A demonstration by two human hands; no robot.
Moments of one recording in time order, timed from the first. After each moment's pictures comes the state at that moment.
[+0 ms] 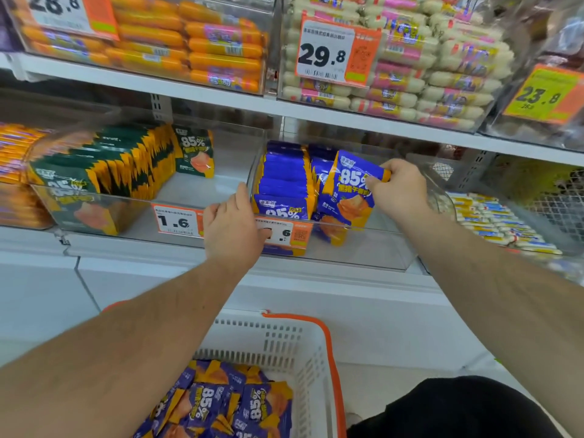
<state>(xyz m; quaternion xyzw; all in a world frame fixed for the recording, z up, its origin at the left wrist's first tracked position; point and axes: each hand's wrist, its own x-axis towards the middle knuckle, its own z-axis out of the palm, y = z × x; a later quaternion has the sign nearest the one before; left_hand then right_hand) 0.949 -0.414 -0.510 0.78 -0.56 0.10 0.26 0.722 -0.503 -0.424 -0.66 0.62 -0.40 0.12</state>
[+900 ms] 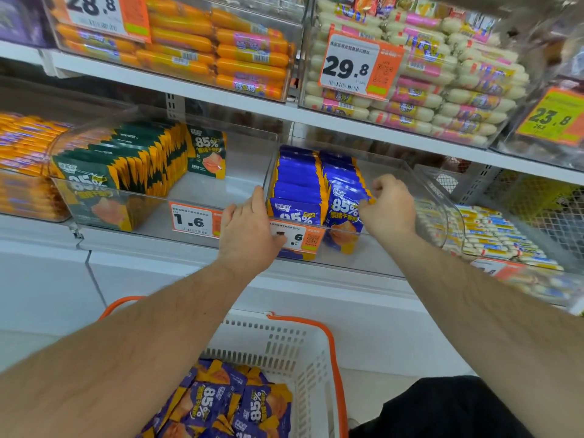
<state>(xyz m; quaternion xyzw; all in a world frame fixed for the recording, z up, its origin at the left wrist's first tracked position) 0.955 -0.407 -0.505 0.75 -0.59 0.03 0.29 0.751 -0.492 -0.446 -0.69 0.63 -0.35 0.05</state>
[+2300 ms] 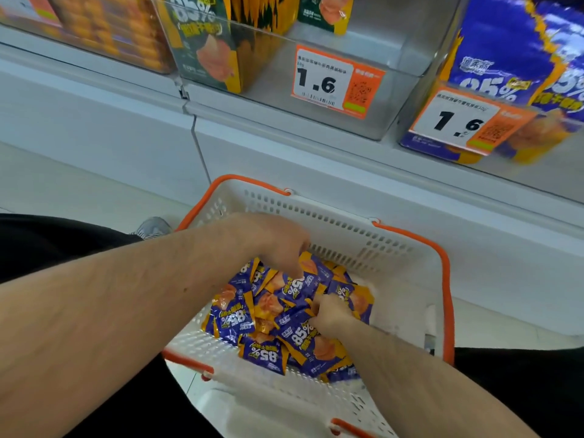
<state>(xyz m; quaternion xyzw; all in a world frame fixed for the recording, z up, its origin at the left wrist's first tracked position) 1.046 -0.300 -0.607 0.63 -0.67 -0.34 -0.19 0.871 -0.313 -0.810 -0.76 0.49 0.26 0.35</state>
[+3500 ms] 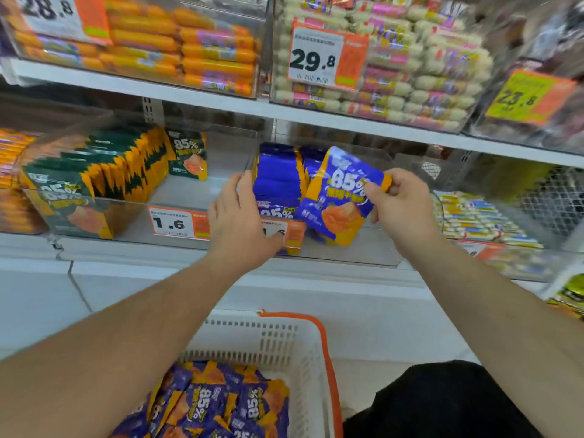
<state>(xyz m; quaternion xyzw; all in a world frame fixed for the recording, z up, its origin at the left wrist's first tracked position) 0.940 -0.398 -0.496 0.70 -0.61 0.07 0.37 0.719 -0.440 -0.423 -0.64 0.50 -0.51 0.27</state>
